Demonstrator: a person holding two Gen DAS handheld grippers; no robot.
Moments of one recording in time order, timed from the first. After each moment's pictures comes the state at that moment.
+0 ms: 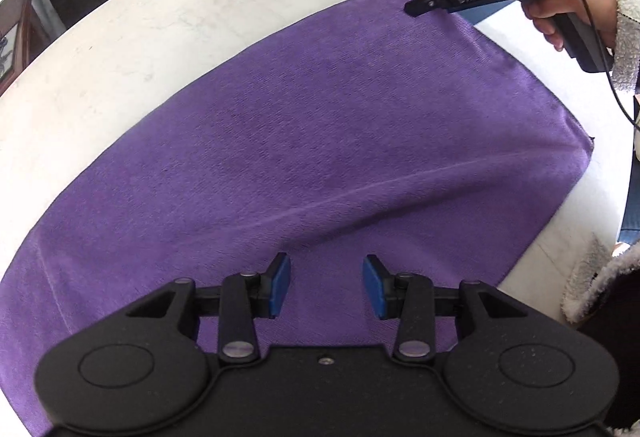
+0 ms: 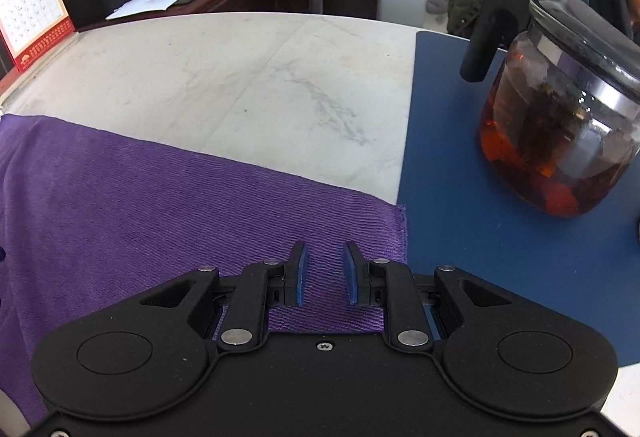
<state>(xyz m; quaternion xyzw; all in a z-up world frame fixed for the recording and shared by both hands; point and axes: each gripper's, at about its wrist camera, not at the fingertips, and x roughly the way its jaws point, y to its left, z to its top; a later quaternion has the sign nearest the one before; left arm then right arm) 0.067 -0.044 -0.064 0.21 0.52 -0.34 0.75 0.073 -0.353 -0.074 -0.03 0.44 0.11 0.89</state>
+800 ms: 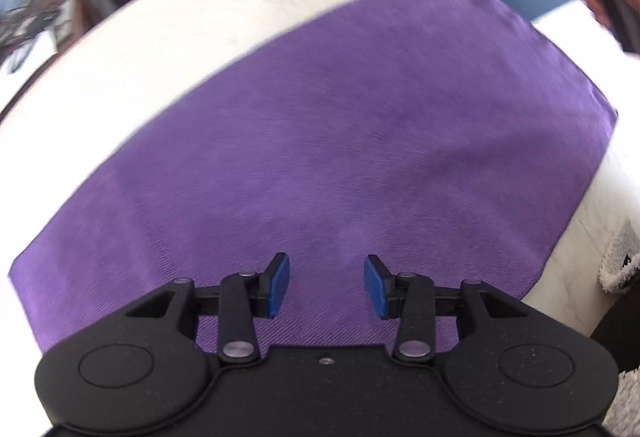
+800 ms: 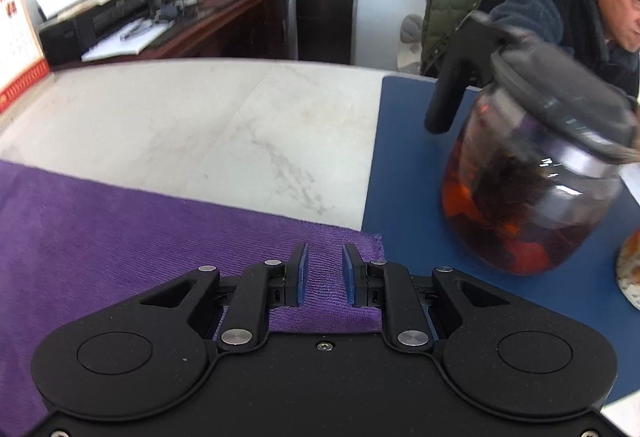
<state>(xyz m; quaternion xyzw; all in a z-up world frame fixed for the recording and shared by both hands) 0.033 0.020 -0.050 0.19 0.52 -0.25 0.79 0.073 -0.372 -0.044 0.00 0.38 0.08 0.92</state>
